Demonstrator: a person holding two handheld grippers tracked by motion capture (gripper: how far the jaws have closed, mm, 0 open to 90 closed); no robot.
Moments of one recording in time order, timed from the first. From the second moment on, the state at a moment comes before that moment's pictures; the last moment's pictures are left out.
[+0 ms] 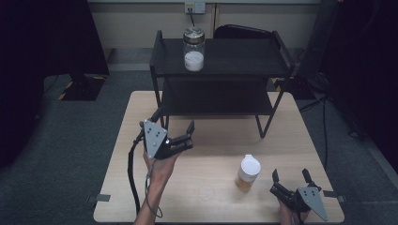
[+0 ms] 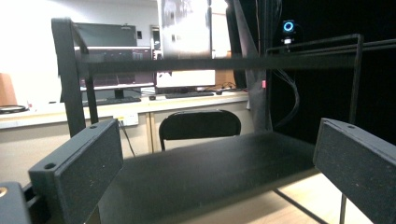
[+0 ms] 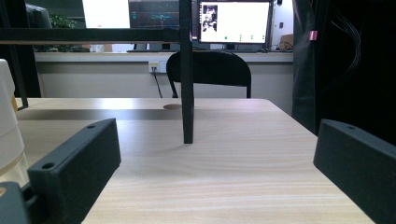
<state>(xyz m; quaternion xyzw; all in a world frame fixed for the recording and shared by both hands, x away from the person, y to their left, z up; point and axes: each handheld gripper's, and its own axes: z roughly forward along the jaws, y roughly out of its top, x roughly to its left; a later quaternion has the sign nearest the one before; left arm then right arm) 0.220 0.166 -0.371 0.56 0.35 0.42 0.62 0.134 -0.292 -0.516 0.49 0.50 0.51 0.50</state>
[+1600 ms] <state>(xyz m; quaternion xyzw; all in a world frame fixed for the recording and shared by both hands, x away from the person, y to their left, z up) 0.181 0.177 -0.517 0.57 0.41 0.42 0.58 0.134 -0.289 -0.516 0.49 0.50 0.50 0.51</state>
